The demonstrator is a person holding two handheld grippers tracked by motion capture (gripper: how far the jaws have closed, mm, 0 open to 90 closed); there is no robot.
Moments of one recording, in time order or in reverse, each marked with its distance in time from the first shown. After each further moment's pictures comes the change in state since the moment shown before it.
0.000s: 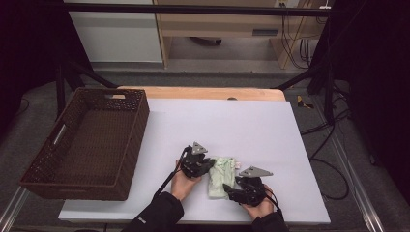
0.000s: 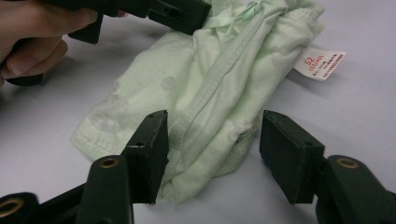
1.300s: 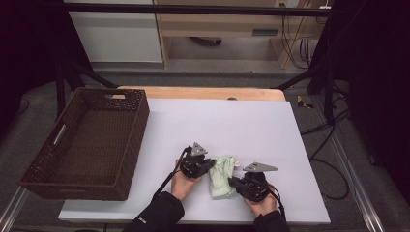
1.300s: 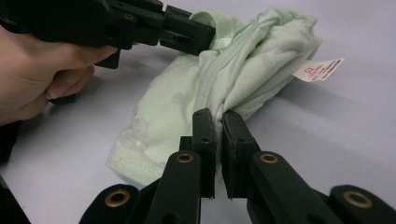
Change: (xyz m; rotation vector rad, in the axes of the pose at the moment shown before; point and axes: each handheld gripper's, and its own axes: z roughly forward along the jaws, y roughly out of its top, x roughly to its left) left arm 0.000 -0.002 -0.002 -0.029 -0.038 0.026; right arm -0.006 0.013 -0.013 -0.013 0.068 0.041
